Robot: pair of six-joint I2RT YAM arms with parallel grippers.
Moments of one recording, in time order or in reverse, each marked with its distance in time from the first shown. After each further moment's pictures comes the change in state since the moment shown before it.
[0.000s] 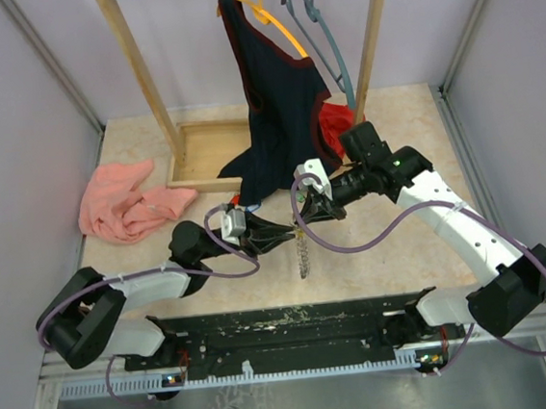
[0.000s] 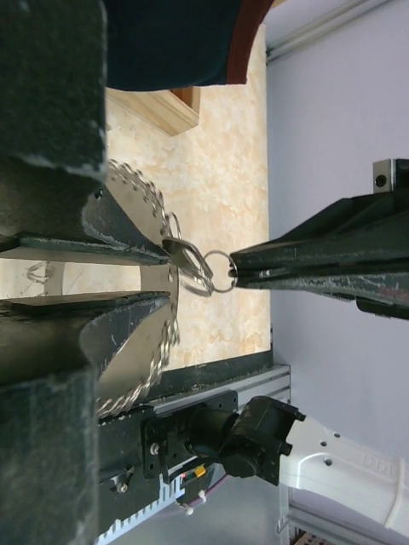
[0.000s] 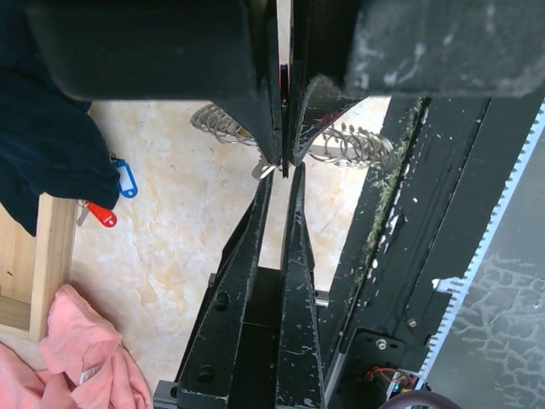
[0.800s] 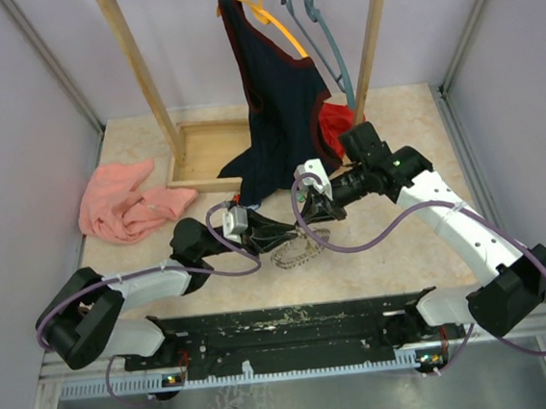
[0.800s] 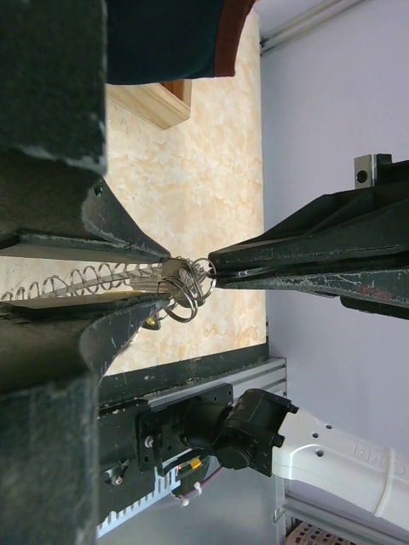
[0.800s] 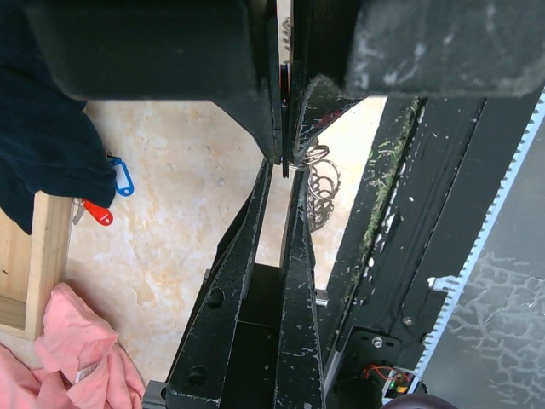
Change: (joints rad) left arm -0.011 -0.008 0.034 -0.052 -0.001 -0.005; right arm 0.000 0.000 0.000 -0.006 -0.008 0.000
